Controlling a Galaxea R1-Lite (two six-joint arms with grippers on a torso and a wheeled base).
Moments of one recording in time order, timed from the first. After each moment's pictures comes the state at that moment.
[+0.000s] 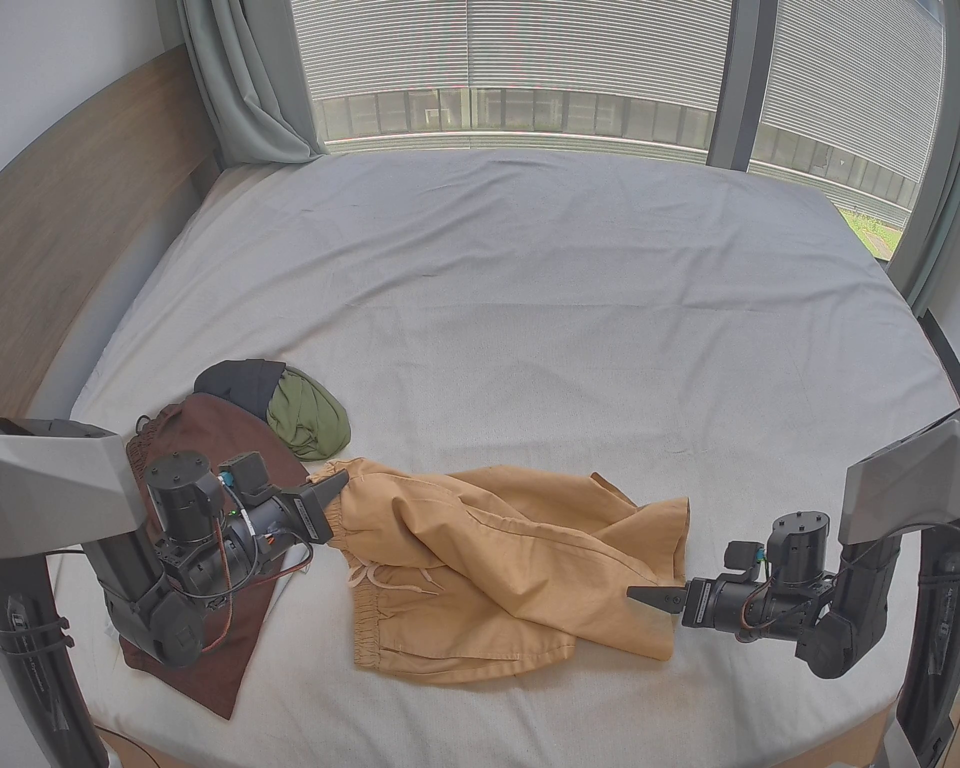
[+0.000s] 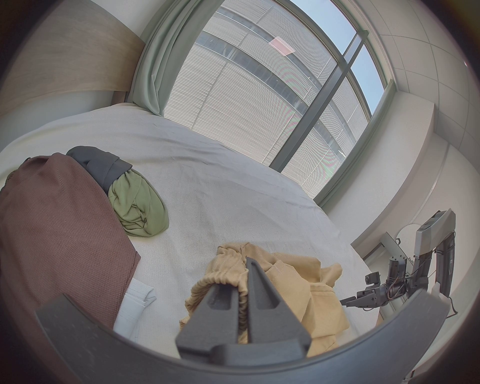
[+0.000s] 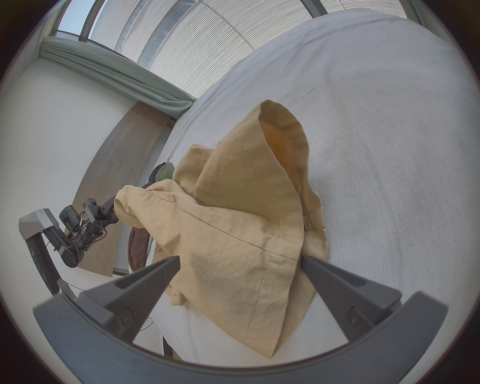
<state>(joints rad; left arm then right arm) -0.25 2.14 -0.44 -1.55 -0.27 -0.36 0.28 2.29 -0.27 -1.45 0.41 0.50</state>
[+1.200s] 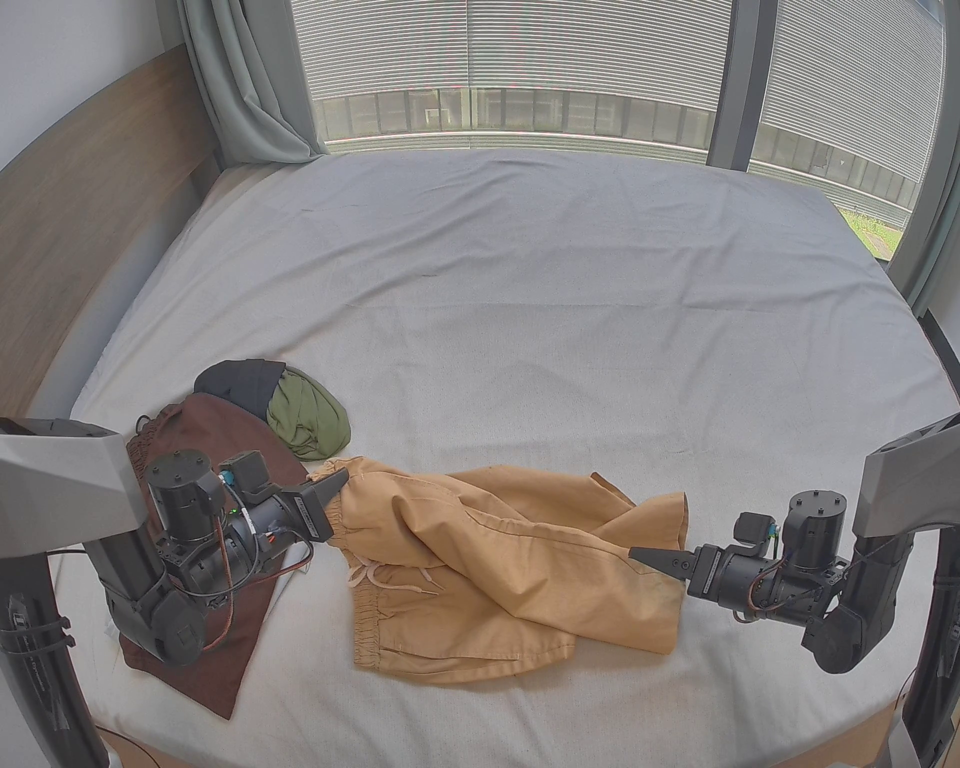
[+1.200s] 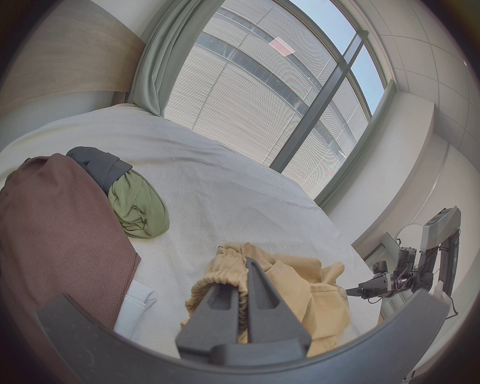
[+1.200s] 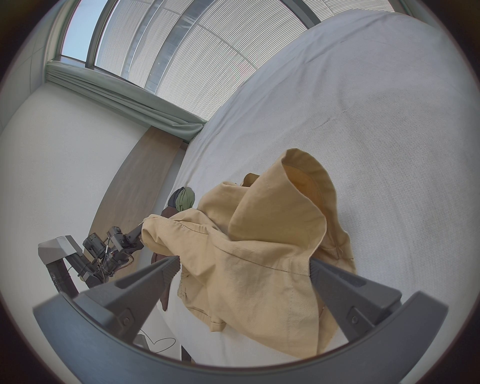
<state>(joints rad) -0.25 2.15 -0.44 -1.55 -0.27 -0.36 0.29 2.21 -0.27 -1.54 0.42 0.64</state>
